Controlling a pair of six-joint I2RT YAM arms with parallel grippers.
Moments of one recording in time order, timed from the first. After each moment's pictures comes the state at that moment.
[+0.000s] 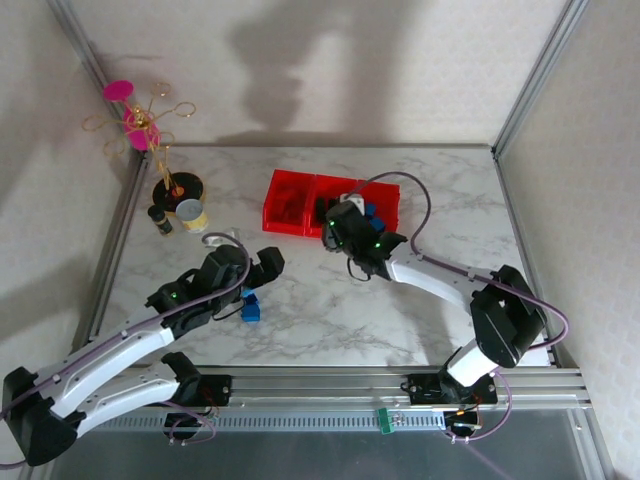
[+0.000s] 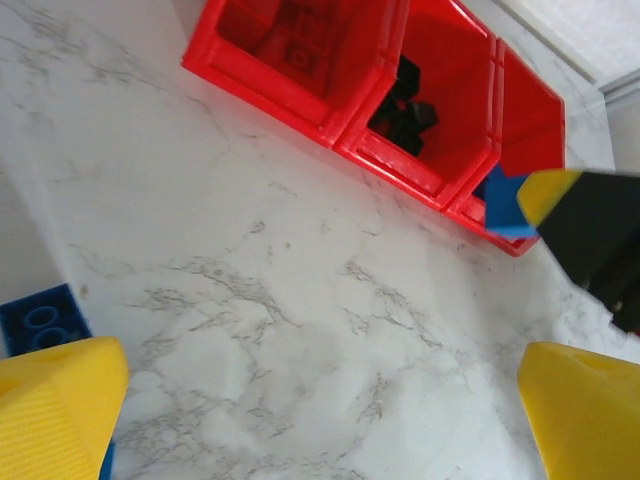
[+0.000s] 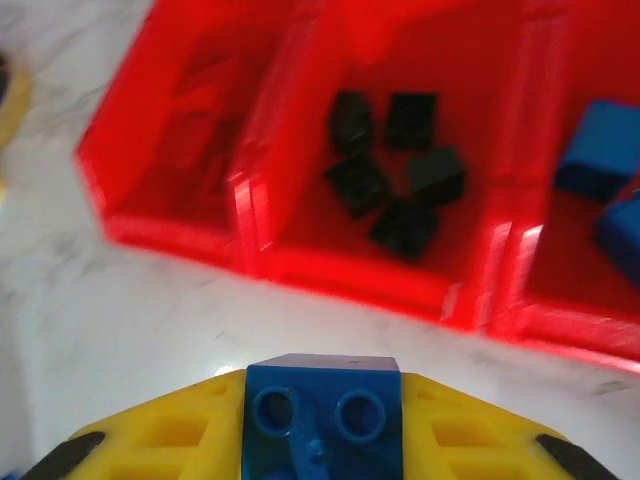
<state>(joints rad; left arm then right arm) -0.73 0.90 0.71 -0.46 -0.26 -0.95 0.78 1.56 1.07 -0.25 0.30 0.61</state>
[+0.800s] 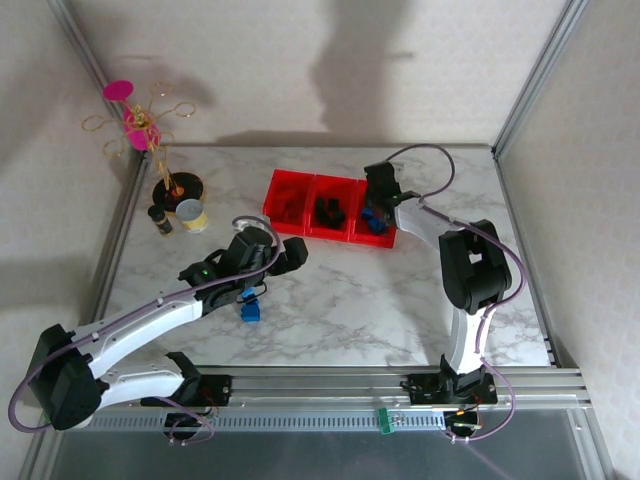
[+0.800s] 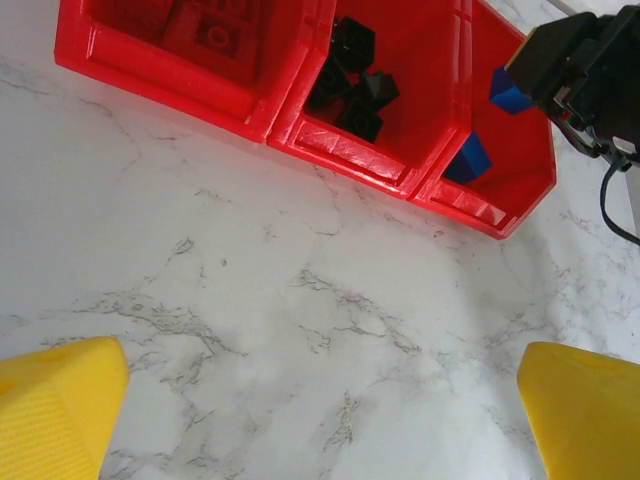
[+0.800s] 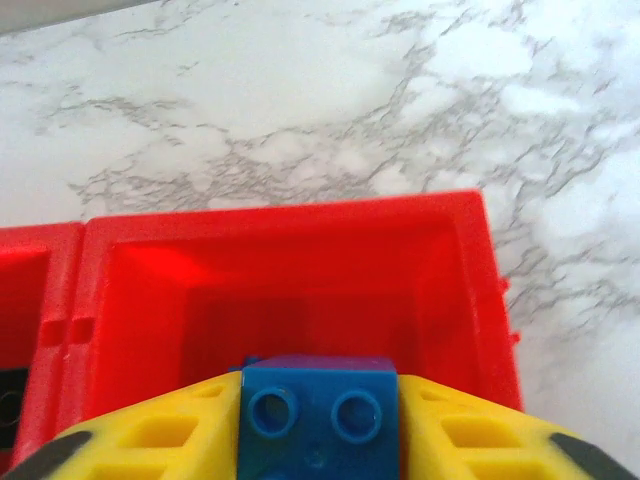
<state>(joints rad) -0.73 1.14 0.80 -0.33 -0.19 -0.88 0.42 1.93 1.35 -0.22 0.37 0.48</state>
